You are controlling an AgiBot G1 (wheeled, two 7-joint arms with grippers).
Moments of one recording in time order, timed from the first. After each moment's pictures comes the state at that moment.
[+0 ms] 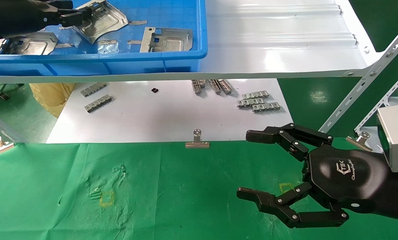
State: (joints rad) left arm -2.06 1.10 0.52 -0.01 1.40 0.83 -0.03; right arm 1.08 -0.56 -0.38 1.22 -0.63 -1.42 0.10
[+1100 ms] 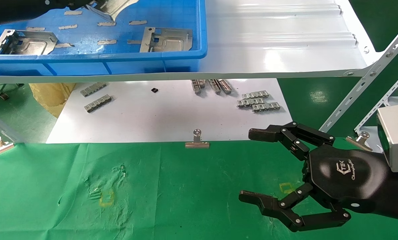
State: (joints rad) left arm -2.07 1.05 0.47 -0.06 1.31 1.13 0.04; right arm 1.08 -0.56 -0.38 1.22 -0.63 -1.42 0.10
